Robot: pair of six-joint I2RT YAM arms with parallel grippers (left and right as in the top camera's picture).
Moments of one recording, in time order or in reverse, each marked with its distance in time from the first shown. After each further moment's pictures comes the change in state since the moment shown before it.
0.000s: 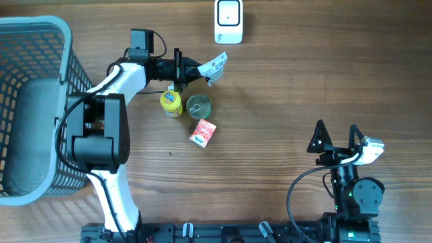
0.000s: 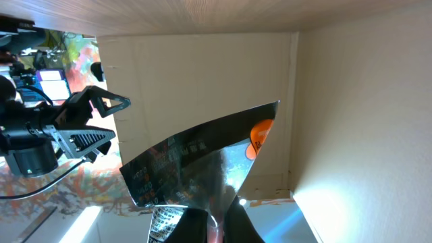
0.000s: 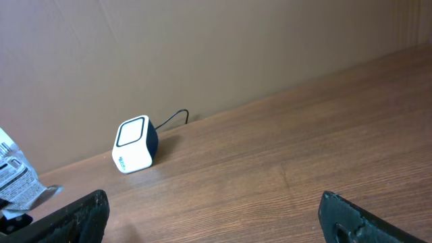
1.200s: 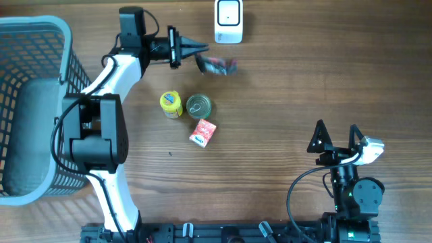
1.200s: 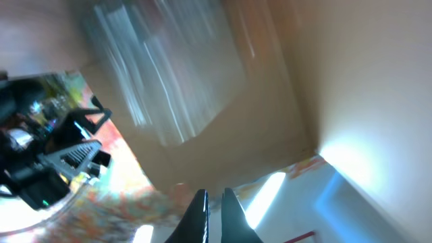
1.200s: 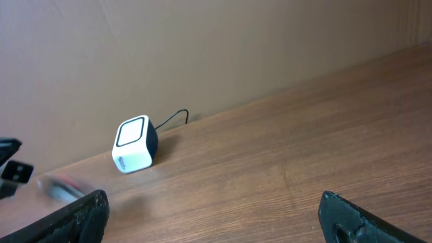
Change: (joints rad) left arm 0.016 0.000 0.105 0.293 0.004 0.000; right arm 0.000 0.001 0.000 0.000 0.000 0.000
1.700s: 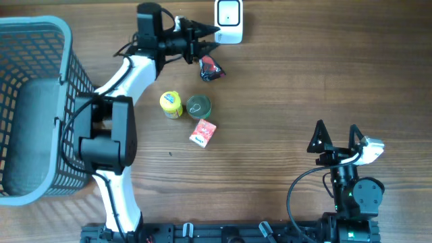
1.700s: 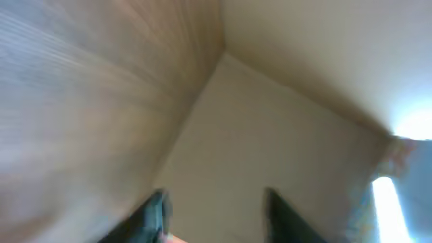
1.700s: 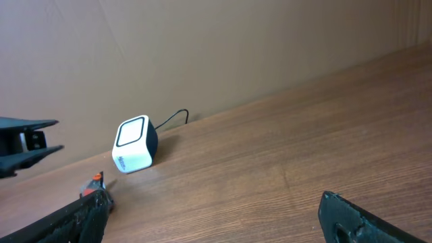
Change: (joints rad) left arm -0.097 -0.001 0.003 0.106 -0.400 0.537; right arm 0.000 0.000 0.000 0.000 0.000 0.000
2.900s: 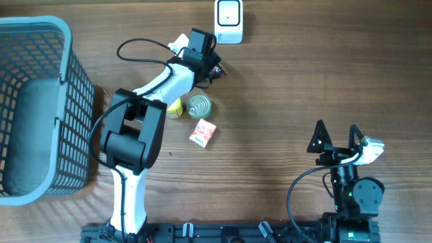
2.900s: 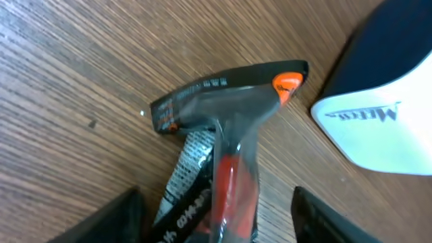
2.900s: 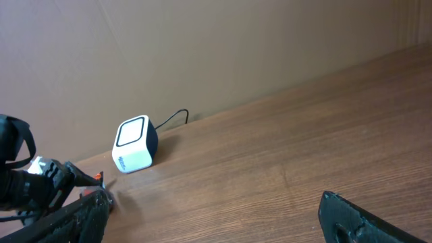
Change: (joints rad) left arm -0.219 0.071 0.008 -0.358 -1.099 0.470; right arm 0.000 0.000 0.000 0.000 0.000 0.000
